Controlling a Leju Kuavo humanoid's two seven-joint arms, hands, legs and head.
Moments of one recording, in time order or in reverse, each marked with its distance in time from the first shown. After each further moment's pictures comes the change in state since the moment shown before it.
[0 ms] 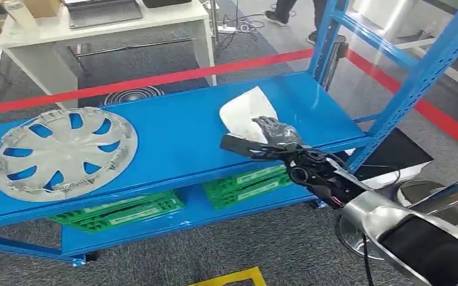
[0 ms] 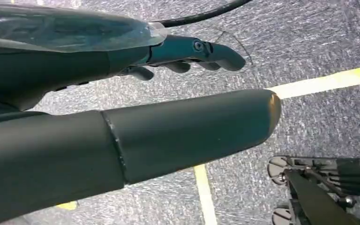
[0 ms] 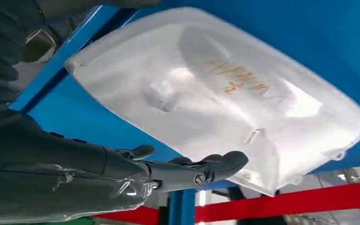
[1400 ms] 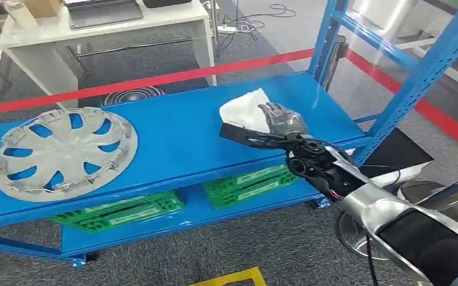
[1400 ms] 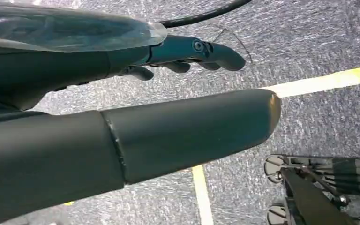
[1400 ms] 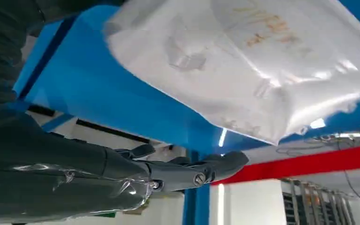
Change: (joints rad) left arm 0.000 -0.001 0.000 0.000 0.025 0.001 -0.004; right arm -0.047 -0.001 -0.028 -0.066 0.126 0.045 0.113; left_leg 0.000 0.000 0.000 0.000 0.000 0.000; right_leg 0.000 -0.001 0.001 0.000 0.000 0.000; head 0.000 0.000
